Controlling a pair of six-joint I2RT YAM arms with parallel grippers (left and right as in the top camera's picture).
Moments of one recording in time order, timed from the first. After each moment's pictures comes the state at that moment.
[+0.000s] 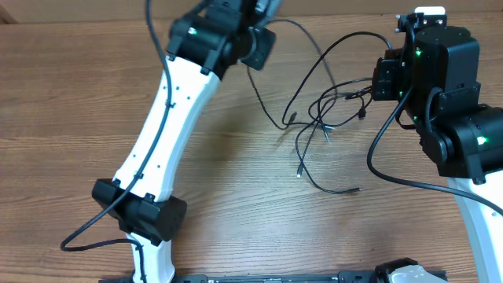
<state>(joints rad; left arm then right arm) -0.44 2.02 2.33 -1.17 -0.01 0.03 0.25 1.32 1.66 -0.95 0.25 0.15</state>
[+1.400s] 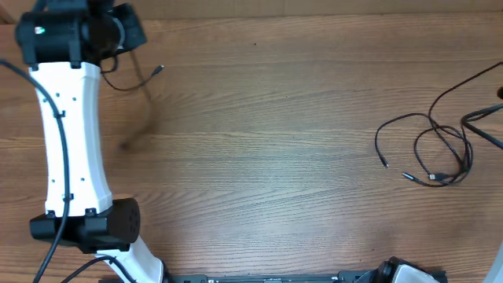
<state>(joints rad) 0.01 1.89 2.33 -1.30 0.05 -0.30 -0.42 1.32 1.66 -0.99 0.16 0.22</state>
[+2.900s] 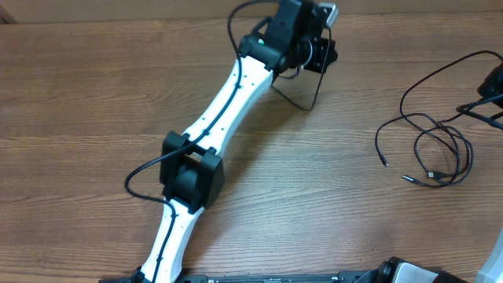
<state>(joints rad) -0.56 2.40 2.33 -0.67 0.50 -0.31 -0.42 1.41 1.66 -1.02 0.01 0.22</state>
